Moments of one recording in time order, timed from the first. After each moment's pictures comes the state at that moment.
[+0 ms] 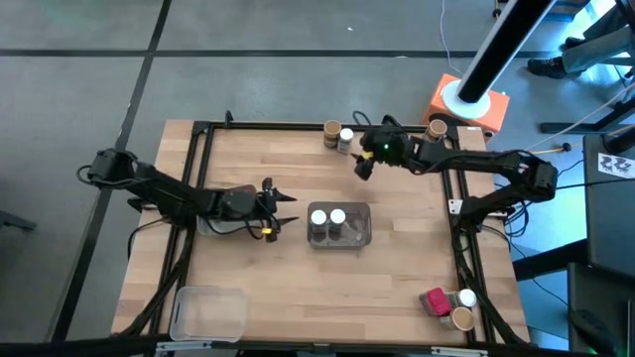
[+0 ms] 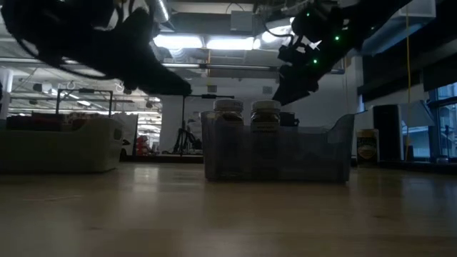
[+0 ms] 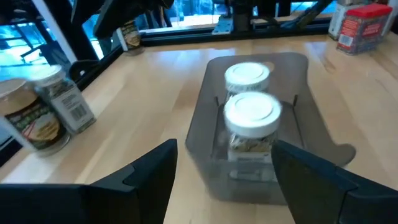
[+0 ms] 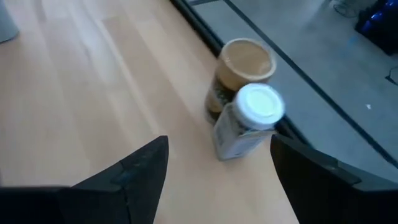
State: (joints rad) left arm -0.13 1.31 0.39 0.60 -0.33 0.02; right arm -0.40 1.40 0.89 -0.11 0.21 -0.05
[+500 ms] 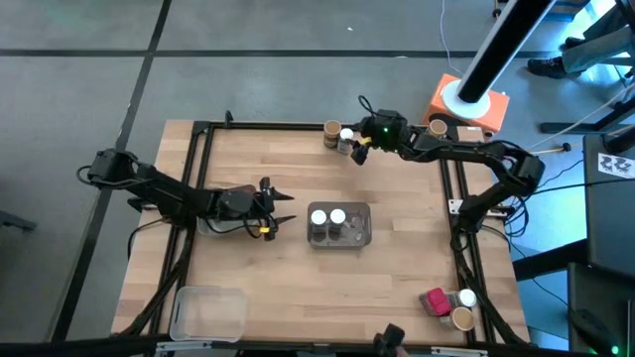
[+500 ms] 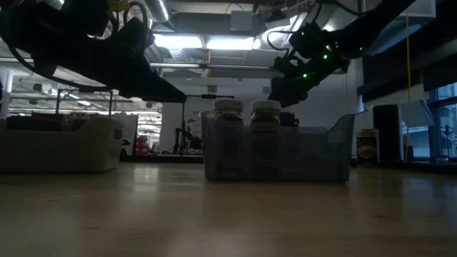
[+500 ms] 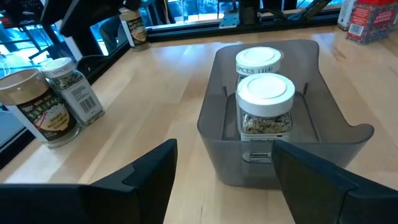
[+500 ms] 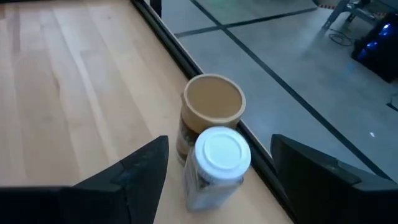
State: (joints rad) left arm -0.12 1.31 0.34 0.65 -0.34 0.05; right arm -0.57 1.53 0.89 0.15 0.04 -0.16
